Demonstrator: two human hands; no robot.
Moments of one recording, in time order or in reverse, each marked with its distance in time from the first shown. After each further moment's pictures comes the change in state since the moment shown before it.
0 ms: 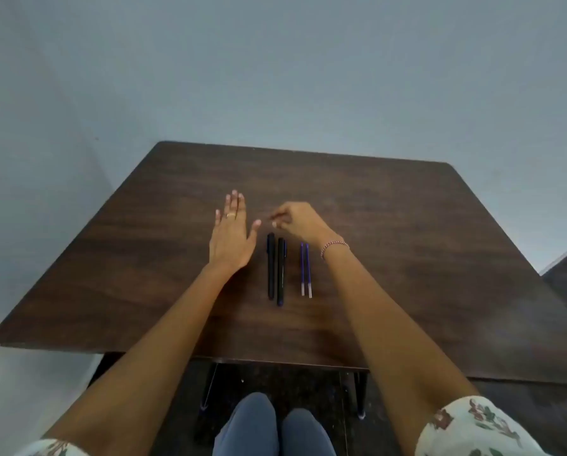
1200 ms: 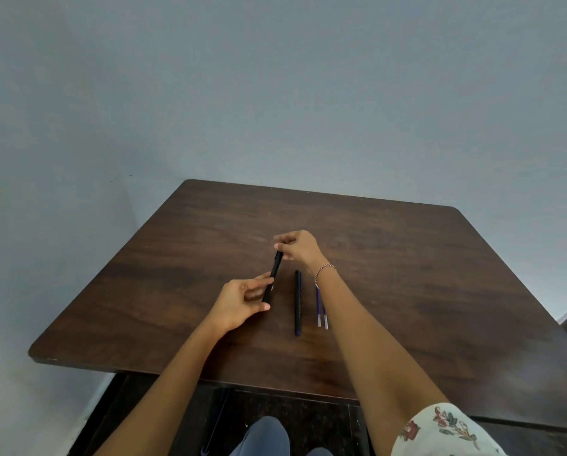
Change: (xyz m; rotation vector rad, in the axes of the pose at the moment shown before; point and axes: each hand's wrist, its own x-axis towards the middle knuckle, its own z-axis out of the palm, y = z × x) left_hand -0.069 -0.023 -0.025 -0.730 -0.340 -0.130; right_hand 0.020 -0.020 0.029 0.547 0.107 0.269
